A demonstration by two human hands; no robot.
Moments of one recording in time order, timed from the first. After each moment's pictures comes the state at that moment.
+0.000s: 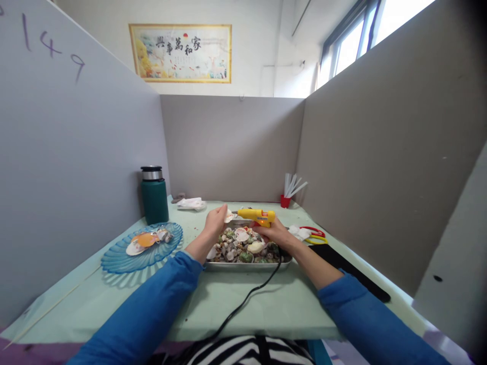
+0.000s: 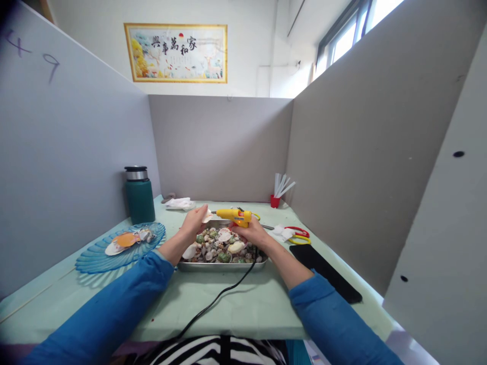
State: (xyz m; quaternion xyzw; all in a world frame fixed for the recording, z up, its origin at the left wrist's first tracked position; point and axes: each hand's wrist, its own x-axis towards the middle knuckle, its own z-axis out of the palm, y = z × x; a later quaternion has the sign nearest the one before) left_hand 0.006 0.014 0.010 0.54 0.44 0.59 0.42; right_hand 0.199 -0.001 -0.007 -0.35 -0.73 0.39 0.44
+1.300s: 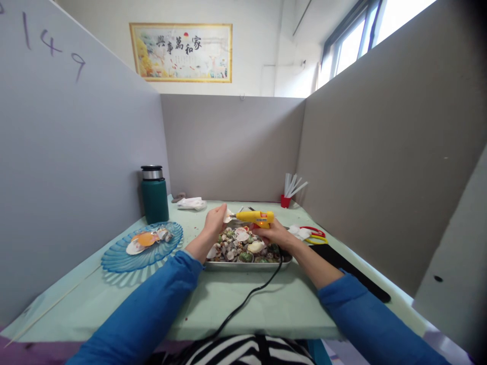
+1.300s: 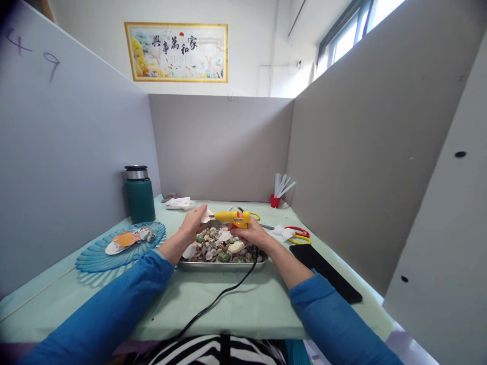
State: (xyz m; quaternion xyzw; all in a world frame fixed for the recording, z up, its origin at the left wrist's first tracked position) left_hand 0.006 0.013 0.012 0.51 0.45 0.60 0.43; right_hand 0.199 -0.004 -0.007 -0.33 -0.74 0.41 0.42
